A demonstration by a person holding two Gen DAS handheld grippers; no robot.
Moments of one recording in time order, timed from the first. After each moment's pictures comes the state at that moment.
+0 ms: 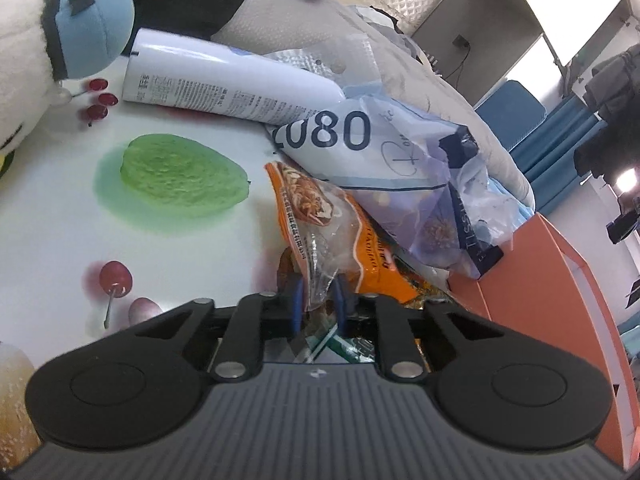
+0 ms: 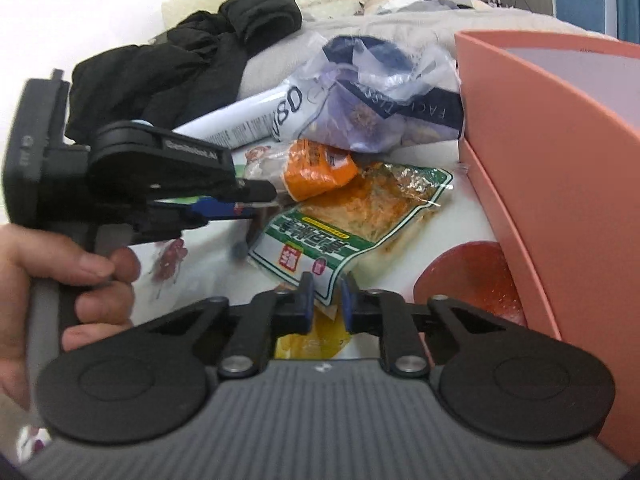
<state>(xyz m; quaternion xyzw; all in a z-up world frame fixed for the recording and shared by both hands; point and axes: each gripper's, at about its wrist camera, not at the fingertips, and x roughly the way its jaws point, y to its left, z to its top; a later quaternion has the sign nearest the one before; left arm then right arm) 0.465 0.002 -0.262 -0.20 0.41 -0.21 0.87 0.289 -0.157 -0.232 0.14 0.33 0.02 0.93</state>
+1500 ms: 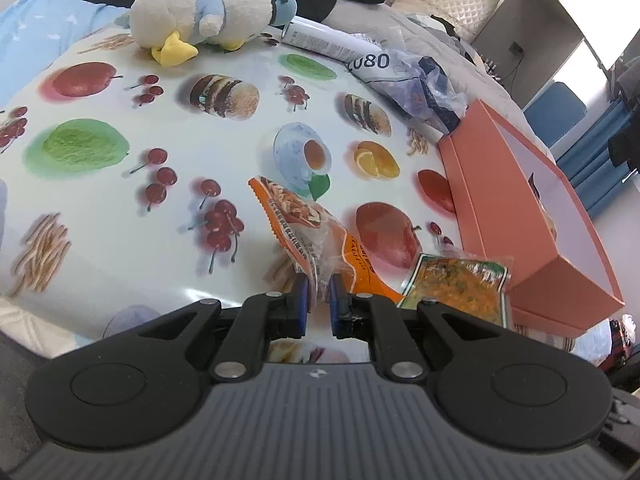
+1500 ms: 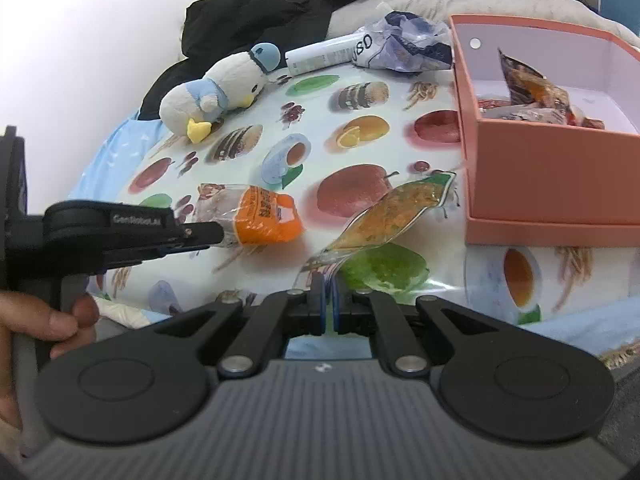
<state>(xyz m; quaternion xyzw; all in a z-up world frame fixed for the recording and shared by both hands) 0.103 0.061 -0.201 -0.19 0.43 -0.08 0.88 0.050 -0.171 -0.161 0.10 0.41 0.13 0.90</state>
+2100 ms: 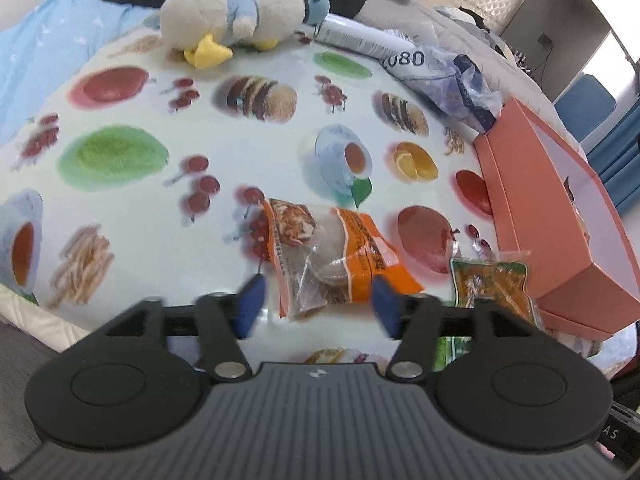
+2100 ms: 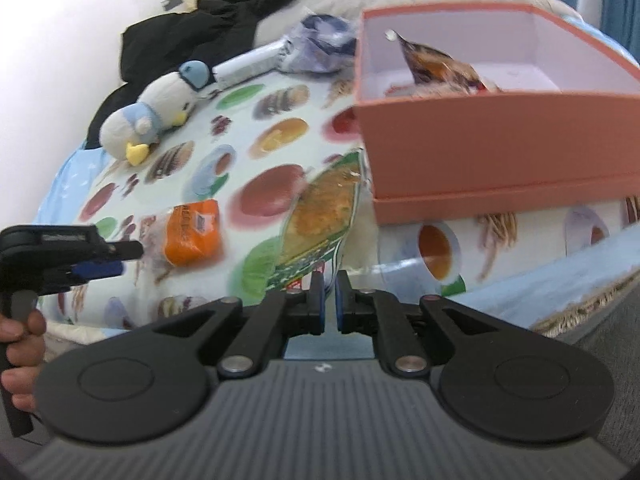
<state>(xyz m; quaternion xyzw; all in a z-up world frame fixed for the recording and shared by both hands) 0.117 0.073 -0.193 -0.16 0.45 -0.04 0.88 0.036 -0.214 -0.173 0.14 0.42 0.04 0.90</state>
